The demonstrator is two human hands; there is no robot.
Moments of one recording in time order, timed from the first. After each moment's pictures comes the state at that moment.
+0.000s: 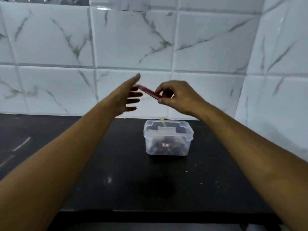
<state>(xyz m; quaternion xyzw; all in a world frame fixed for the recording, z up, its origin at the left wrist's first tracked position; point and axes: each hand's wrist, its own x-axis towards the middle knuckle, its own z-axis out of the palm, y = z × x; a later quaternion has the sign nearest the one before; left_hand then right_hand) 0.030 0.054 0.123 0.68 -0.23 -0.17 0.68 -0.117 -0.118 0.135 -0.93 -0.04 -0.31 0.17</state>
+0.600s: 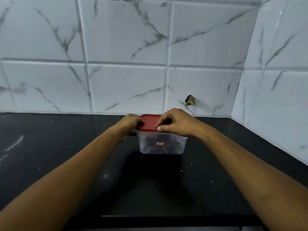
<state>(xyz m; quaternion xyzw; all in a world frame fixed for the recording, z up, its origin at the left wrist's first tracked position) 0.034 0.008 0.022 0.78 -0.22 -0.17 0.57 -0.112 -0.158 0.059 -0.96 -0.01 -0.14 0.24</state>
